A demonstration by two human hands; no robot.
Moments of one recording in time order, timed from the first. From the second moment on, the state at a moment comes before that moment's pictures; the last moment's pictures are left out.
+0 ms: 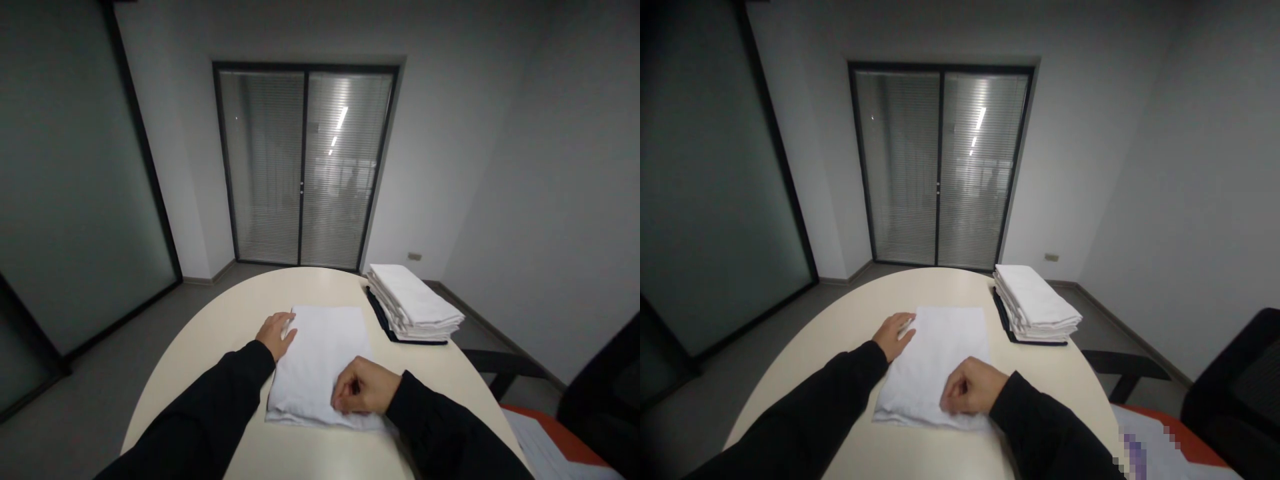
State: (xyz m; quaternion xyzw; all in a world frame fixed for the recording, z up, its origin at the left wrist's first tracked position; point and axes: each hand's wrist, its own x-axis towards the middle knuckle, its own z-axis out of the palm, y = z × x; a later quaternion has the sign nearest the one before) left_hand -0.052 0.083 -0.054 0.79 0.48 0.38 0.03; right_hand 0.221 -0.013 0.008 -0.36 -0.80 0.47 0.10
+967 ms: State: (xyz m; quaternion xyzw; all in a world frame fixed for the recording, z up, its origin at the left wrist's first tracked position) left_hand -0.054 0.104 -0.054 0.72 0.52 0.42 0.15; right_hand 0.286 0.075 -0.044 -0.53 -0.74 0.16 0.39
